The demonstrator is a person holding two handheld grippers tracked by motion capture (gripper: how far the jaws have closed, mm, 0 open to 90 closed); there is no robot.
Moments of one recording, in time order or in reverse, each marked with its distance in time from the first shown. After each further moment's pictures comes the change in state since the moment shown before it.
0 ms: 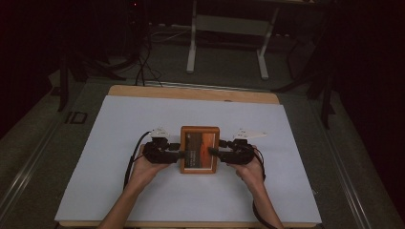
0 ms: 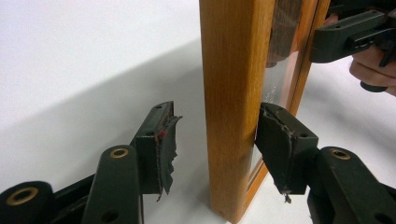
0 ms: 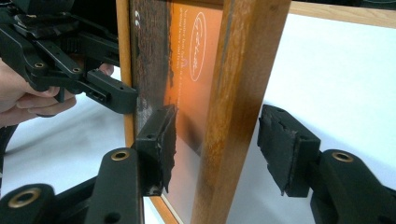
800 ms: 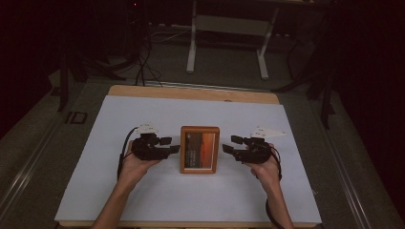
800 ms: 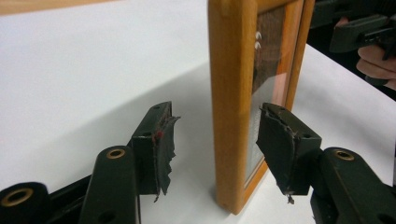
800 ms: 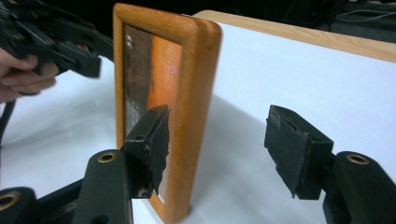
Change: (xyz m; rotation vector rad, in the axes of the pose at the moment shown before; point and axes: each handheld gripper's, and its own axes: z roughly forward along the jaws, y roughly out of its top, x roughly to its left) left arm 0.005 0.009 -0.041 -0.075 0.034 0.008; right arm -0.011 0.007 -0.047 -0.033 -0.055 -0.030
